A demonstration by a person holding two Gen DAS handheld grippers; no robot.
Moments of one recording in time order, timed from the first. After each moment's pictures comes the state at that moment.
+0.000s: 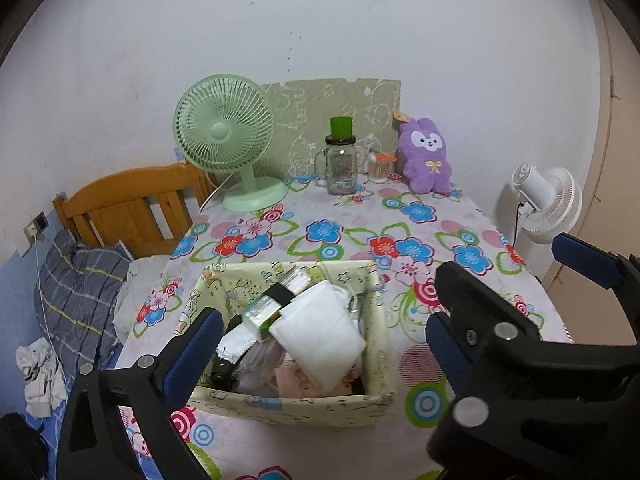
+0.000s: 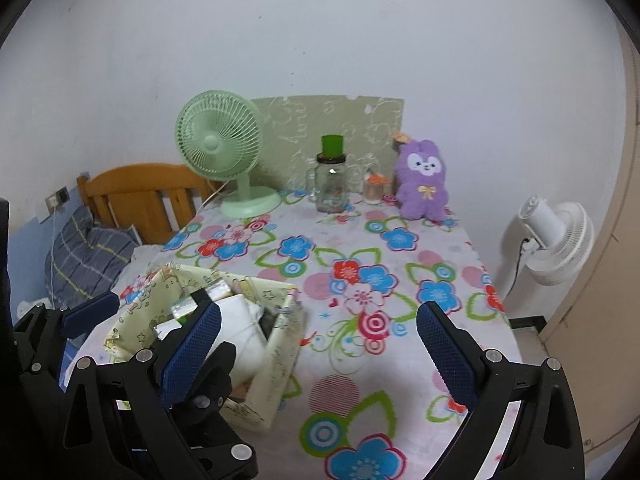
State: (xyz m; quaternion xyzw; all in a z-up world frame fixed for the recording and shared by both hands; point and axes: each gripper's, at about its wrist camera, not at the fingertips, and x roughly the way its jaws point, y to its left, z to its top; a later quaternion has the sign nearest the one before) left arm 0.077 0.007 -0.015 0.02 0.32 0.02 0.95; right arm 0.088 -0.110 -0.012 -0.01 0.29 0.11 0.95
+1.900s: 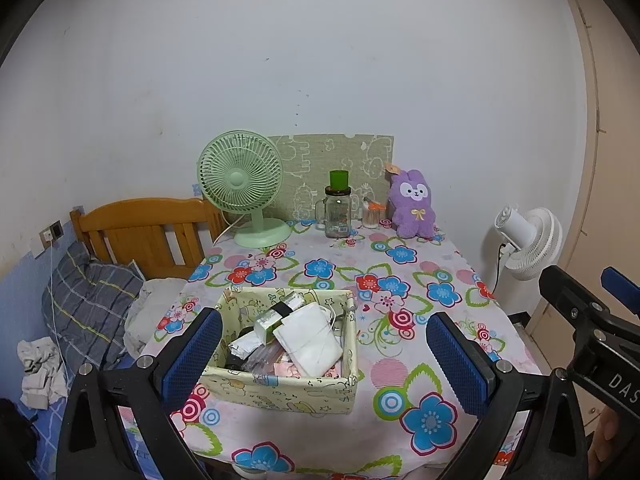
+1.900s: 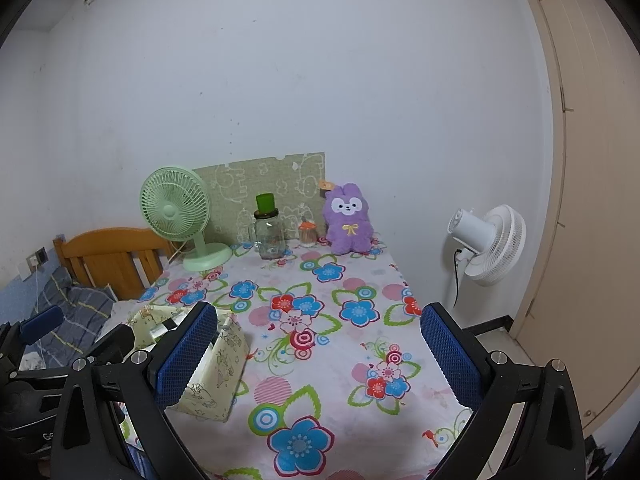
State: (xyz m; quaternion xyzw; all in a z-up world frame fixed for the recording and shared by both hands) left arm 0.000 -0.009 0.032 0.00 0.24 0.03 0.97; right arm 0.001 -0.203 0.030 0.04 0.21 0.03 0.98
